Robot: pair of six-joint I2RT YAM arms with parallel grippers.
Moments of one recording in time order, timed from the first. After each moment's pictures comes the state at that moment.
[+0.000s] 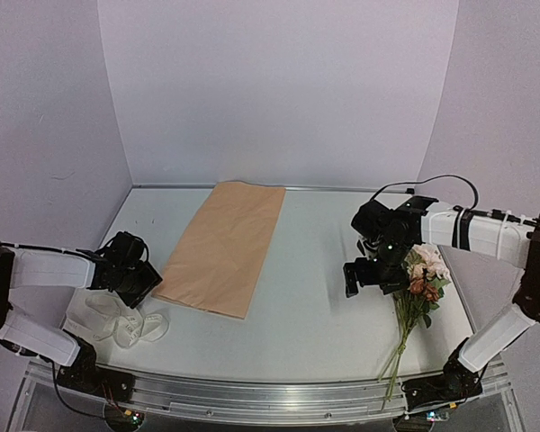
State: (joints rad) left arm -0.41 1.31 0.51 -0.22 -0.13 -1.15; right arm 0.68 1.54 1.15 -1.03 0.02 0.59
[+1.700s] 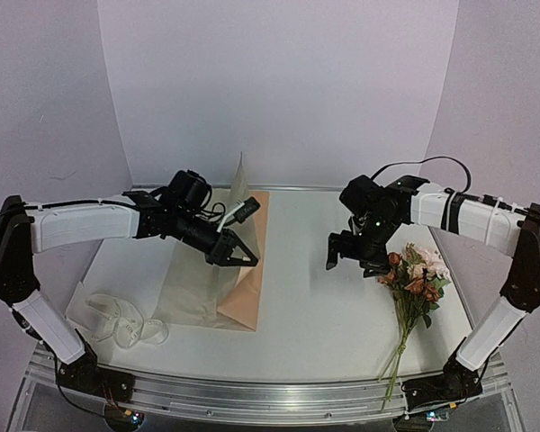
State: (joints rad) left arm -0.75 1.59 1.18 -0.34 0.79 -0.03; right arm 0.69 1.64 1.36 -1.01 -0.04 0.79
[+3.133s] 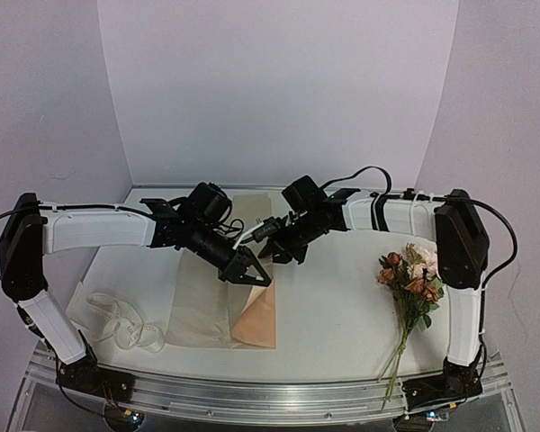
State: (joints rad) left arm -0.86 1.66 1.20 -0.36 0.78 0.01; right arm 0.78 2.06 1.63 -0.49 -0.40 1.18
